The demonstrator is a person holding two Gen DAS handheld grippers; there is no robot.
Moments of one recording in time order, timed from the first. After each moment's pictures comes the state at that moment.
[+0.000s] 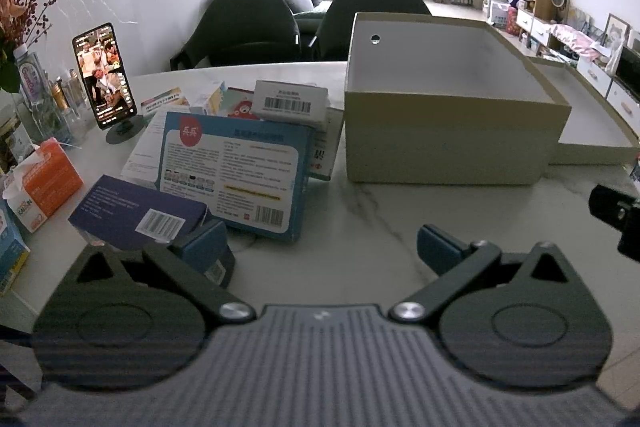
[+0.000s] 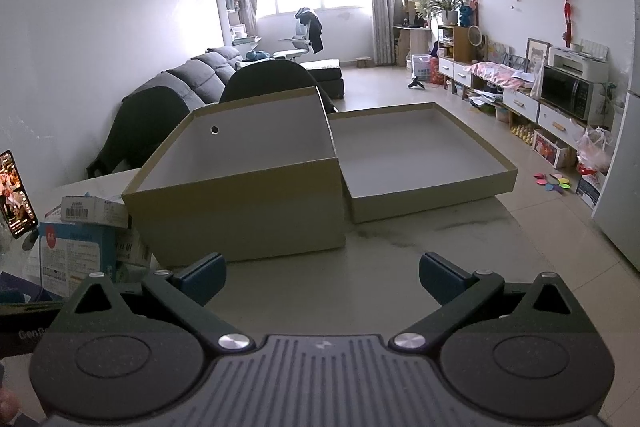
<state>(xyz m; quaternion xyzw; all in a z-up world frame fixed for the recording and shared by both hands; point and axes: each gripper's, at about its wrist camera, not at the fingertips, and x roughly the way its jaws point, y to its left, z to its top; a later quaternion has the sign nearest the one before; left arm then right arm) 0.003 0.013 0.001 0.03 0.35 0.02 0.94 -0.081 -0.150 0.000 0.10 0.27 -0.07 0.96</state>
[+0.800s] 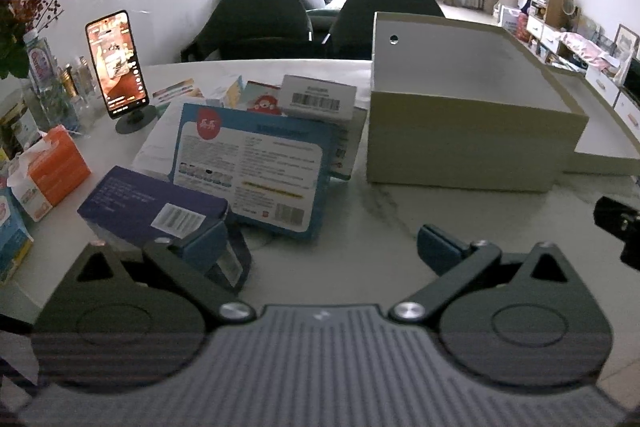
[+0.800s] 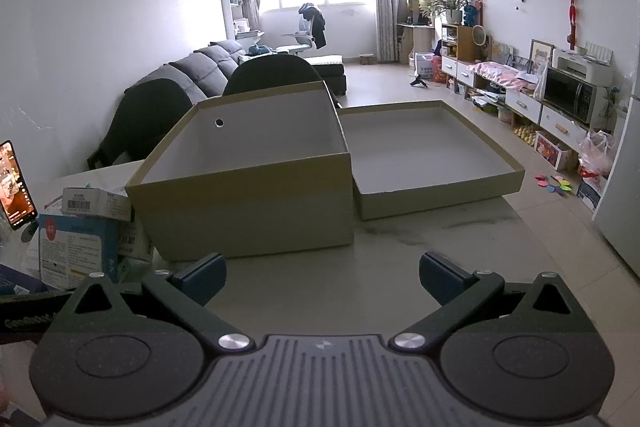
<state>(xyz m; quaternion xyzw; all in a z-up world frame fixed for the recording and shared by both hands) 0.005 0.033 0.000 0.01 0.35 0.03 0.93 -0.057 -0.125 0.001 0.08 0.28 -0.07 0.95</state>
